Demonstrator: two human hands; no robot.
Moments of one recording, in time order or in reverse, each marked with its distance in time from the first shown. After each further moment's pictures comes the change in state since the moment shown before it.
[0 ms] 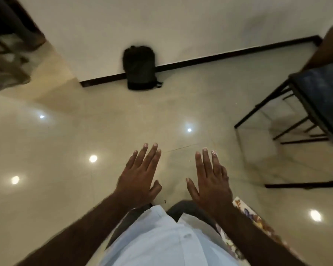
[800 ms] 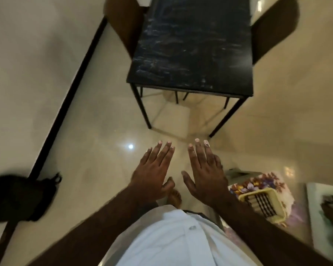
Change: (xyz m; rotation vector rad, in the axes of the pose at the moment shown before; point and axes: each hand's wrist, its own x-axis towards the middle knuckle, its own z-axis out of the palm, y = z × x) left_hand 0.445 0.262 -0.028 0.227 -0.351 1.073; right_hand 0.080 0.245 -0.034 0.120 0.152 0.981
